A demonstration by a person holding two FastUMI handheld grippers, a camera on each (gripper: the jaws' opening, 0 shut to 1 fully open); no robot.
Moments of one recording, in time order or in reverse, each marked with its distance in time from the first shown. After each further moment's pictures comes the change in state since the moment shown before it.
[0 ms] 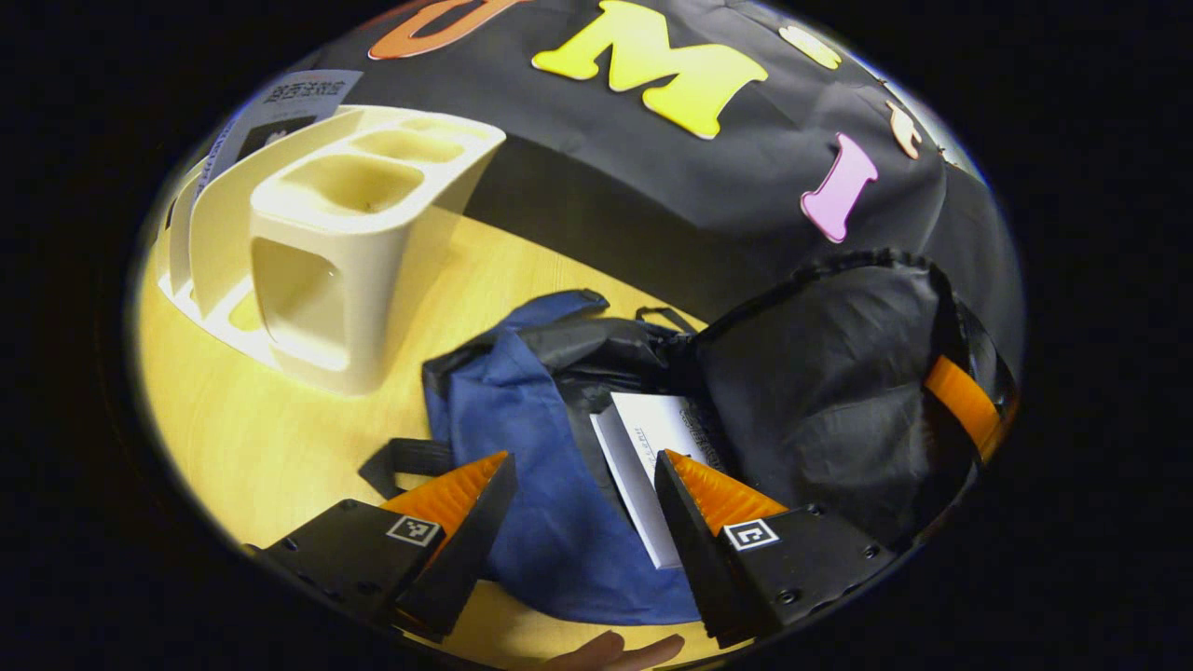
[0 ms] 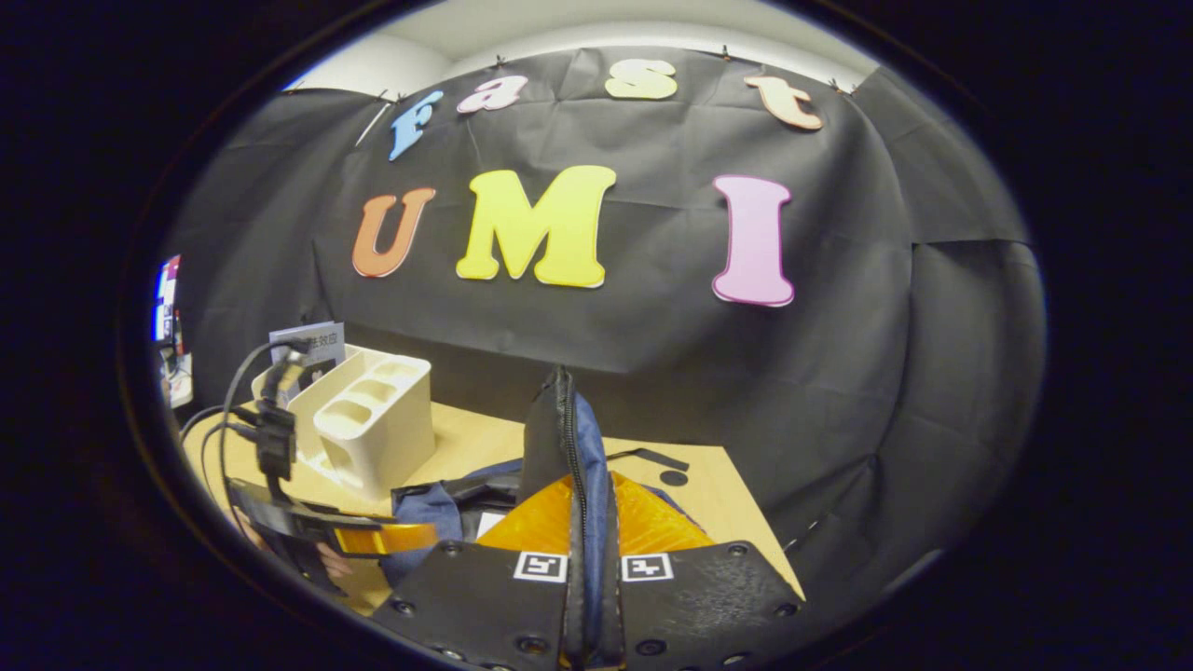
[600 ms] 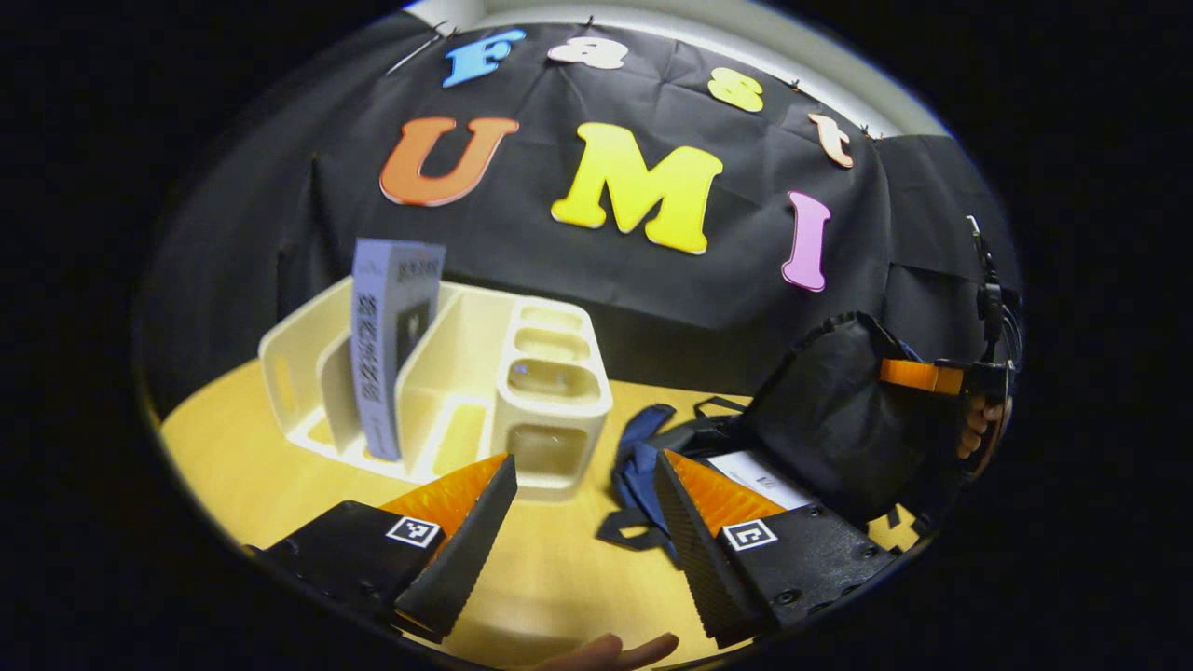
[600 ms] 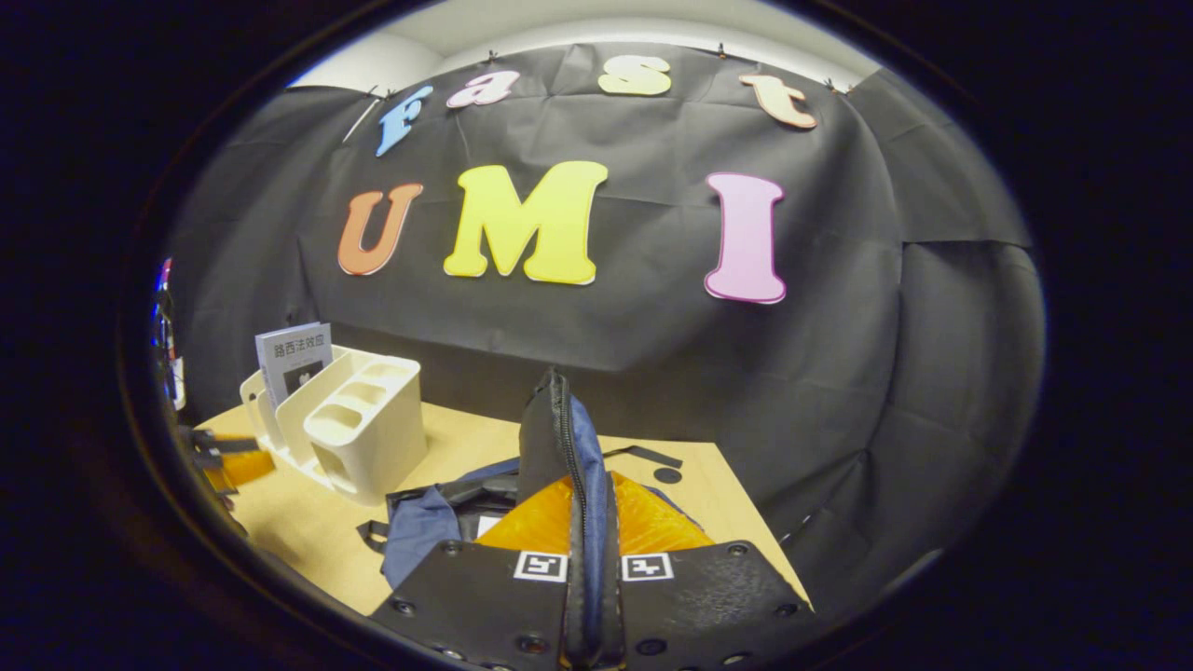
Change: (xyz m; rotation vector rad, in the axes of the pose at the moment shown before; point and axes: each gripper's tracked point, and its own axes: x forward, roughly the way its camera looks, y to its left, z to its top) left arm -0.142 0.092 0.114 0.352 -0.414 0.172; right arm 0.002 0.000 0.007 0.010 0.011 -0.064
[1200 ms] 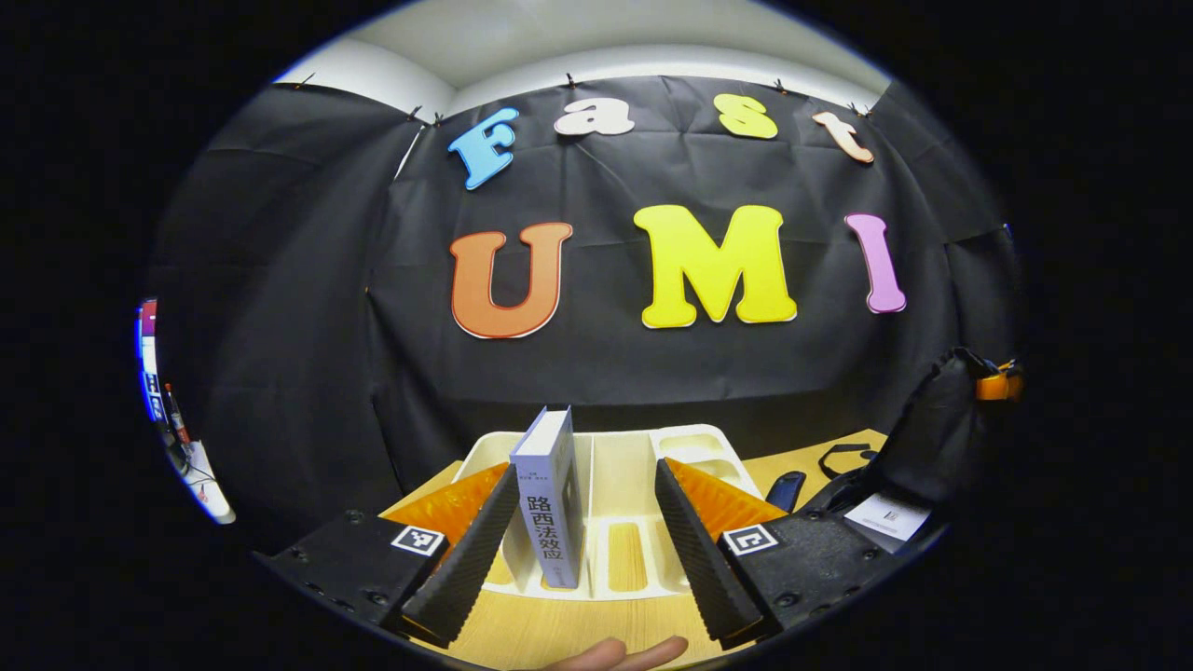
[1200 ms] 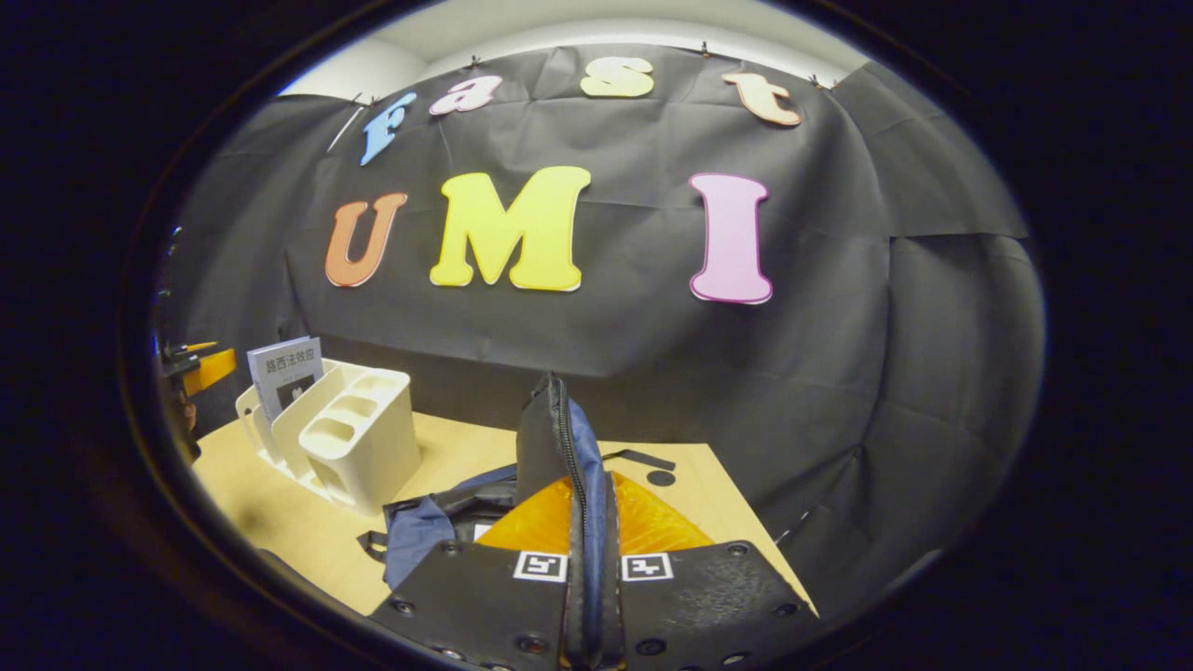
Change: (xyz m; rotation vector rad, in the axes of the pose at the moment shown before) left arm 0.030 0.109 0.108 0.146 -0.112 0.228; right arm 0.000 -0.004 0.005 0.051 -0.007 0.005
